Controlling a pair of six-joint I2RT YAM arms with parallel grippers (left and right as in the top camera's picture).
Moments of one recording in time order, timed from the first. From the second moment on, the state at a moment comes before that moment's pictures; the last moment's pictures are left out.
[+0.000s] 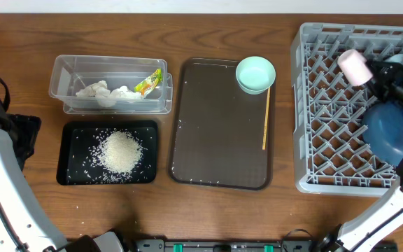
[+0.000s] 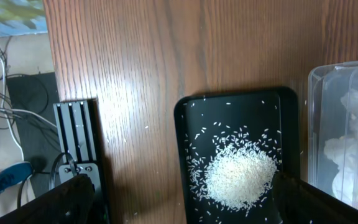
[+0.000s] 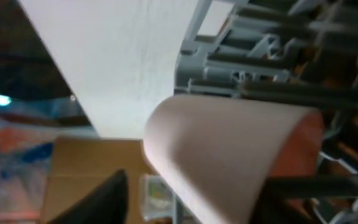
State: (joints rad) left arm 0.55 1.43 1.64 -1.60 -0.24 -0.91; right arm -0.63 2.17 1.35 0.15 -1.30 0.79
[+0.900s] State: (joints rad) left arm 0.55 1.43 1.64 -1.60 -0.24 -0.91; right arm -0.33 1.56 1.34 -0.19 -0.67 0.32
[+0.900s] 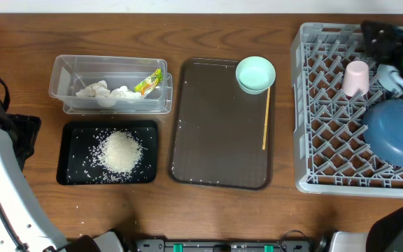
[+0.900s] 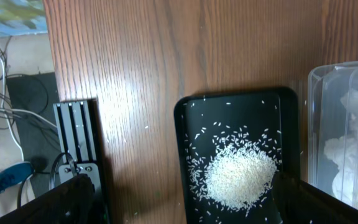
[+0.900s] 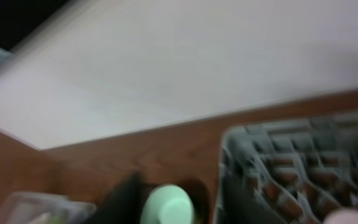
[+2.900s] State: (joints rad) left arm 0.55 1.43 1.64 -1.60 -0.24 -0.91; right arm 0.06 1.56 1.34 -0.31 -0.20 0.22
